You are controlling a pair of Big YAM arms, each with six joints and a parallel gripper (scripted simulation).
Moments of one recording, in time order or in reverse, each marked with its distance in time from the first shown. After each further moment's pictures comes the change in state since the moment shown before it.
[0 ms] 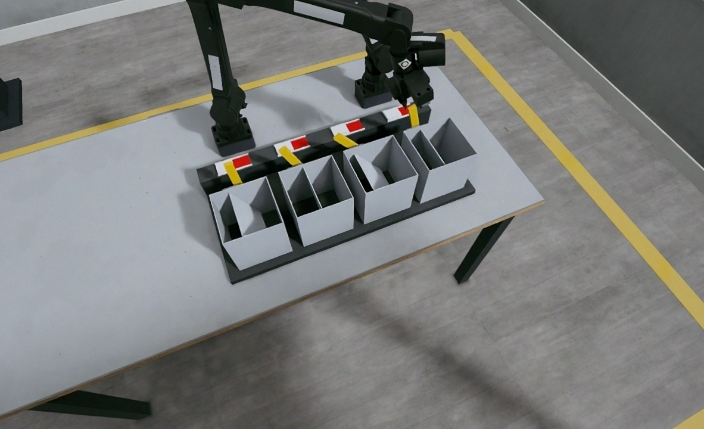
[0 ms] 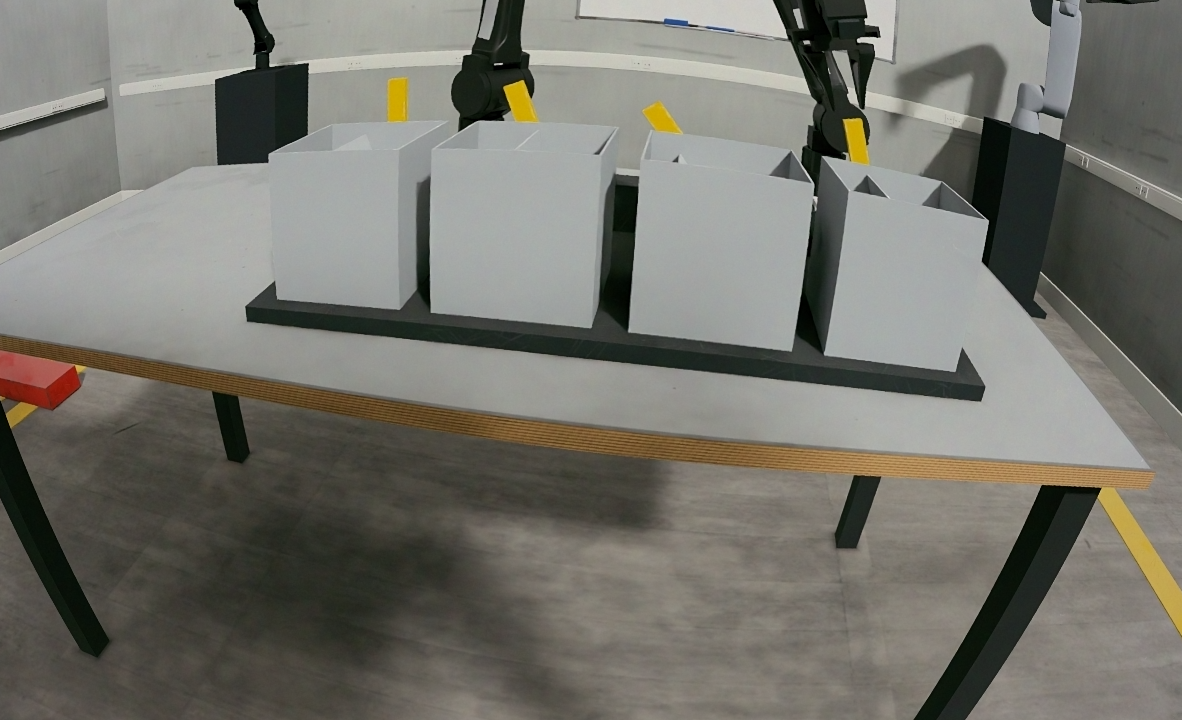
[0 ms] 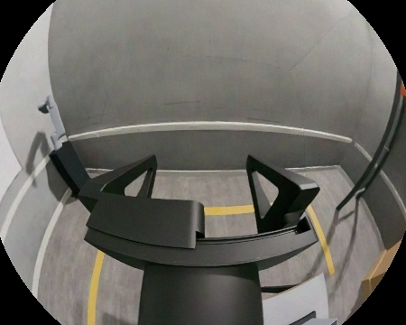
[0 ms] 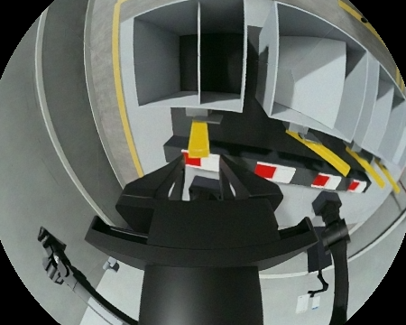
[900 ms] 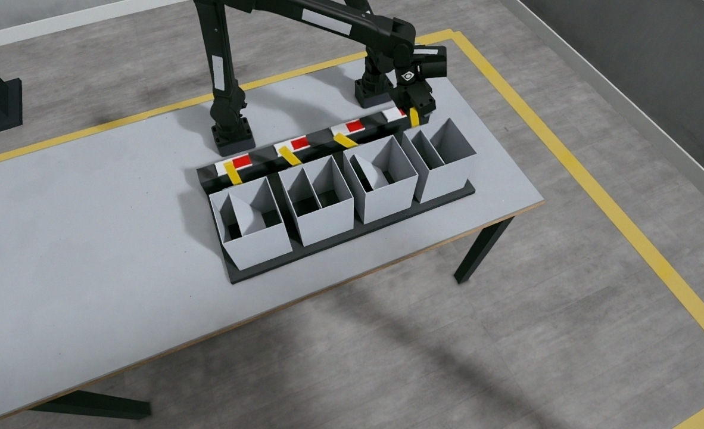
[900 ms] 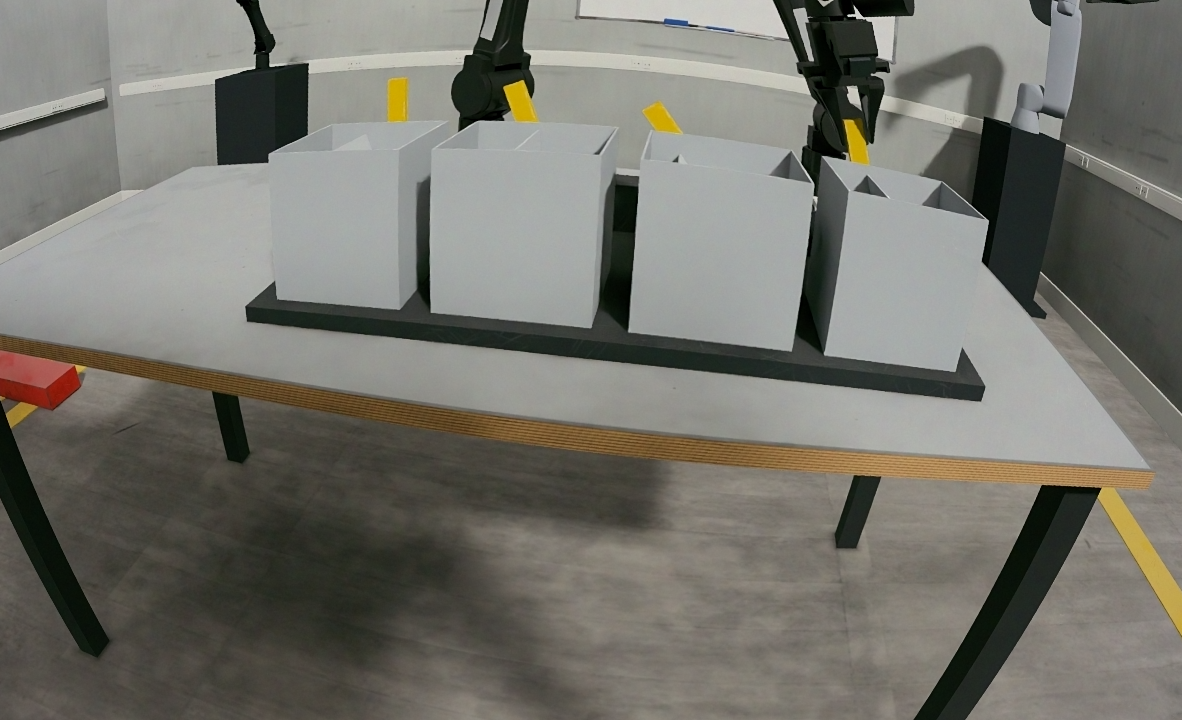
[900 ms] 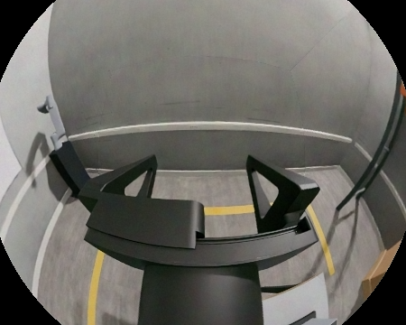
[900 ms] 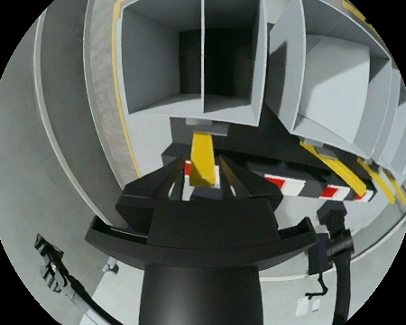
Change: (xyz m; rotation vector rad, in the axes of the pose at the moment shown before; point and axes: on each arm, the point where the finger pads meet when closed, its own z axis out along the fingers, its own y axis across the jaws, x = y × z) left arm 0.000 0.000 0.000 0.000 0.000 0.000; right arm -0.001 0.004 0.041 -0.008 -0.005 -0.002
